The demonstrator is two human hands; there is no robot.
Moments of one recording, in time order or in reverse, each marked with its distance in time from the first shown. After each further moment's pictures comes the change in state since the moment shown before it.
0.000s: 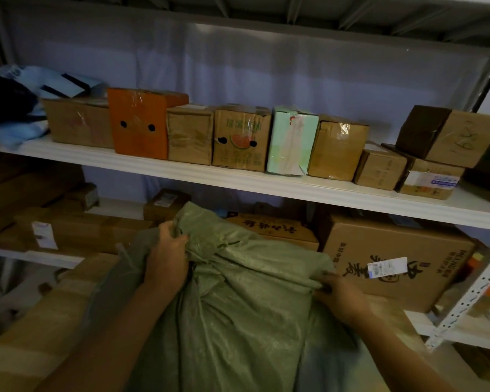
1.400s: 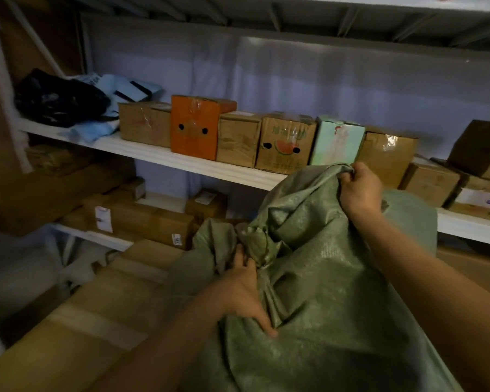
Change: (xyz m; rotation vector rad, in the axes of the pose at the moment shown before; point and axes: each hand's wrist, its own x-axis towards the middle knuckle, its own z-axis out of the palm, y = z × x) left_hand -0.063 0.047 -0.033 0.300 -0.929 -0.015; right_hand 0.008 -0.182 -0.099 0.338 0.660 -0.223
